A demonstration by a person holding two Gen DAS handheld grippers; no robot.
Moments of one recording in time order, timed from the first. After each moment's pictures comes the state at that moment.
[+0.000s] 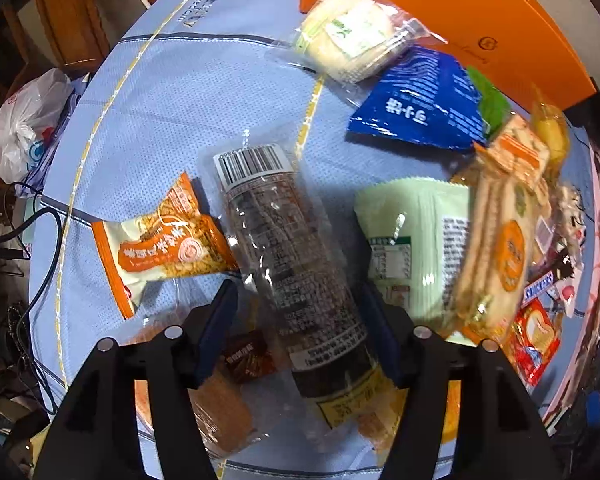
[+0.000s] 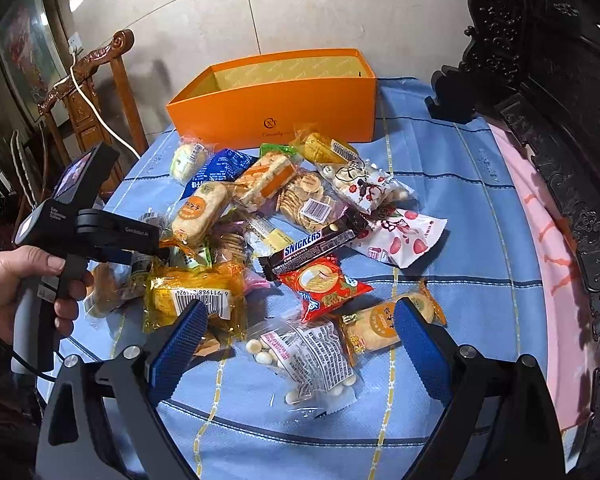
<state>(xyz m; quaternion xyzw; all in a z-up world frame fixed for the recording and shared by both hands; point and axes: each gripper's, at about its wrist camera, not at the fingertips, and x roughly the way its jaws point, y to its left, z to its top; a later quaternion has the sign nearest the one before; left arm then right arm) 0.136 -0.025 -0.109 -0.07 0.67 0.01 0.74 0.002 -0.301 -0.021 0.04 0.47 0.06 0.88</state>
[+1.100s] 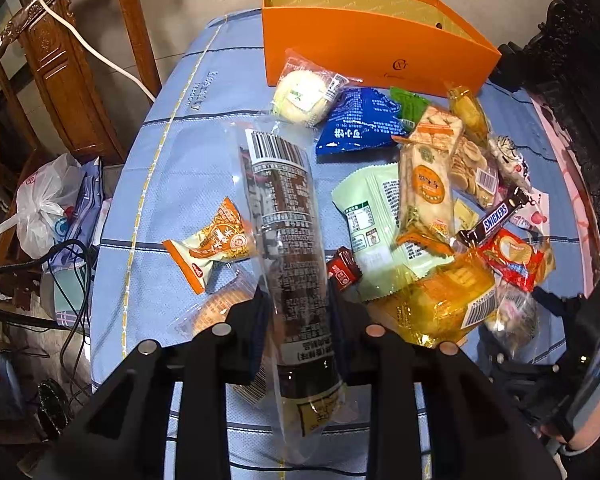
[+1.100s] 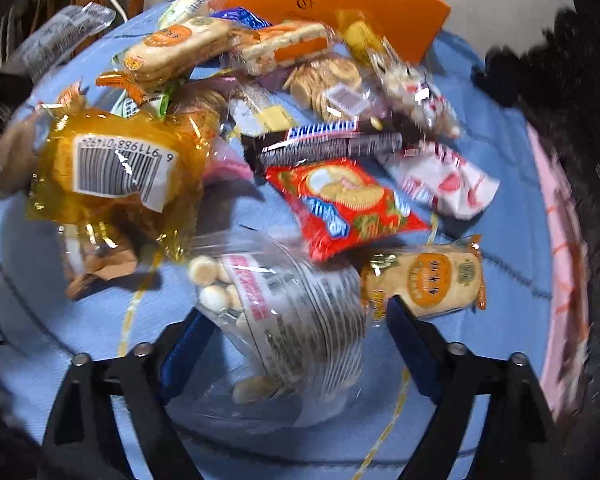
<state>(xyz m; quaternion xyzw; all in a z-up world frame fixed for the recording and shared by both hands) 0.063 -0.026 -0.036 0.03 0.58 -0.05 0.82 0.015 -0.257 -0.122 -0.15 0.56 0.04 0.82</state>
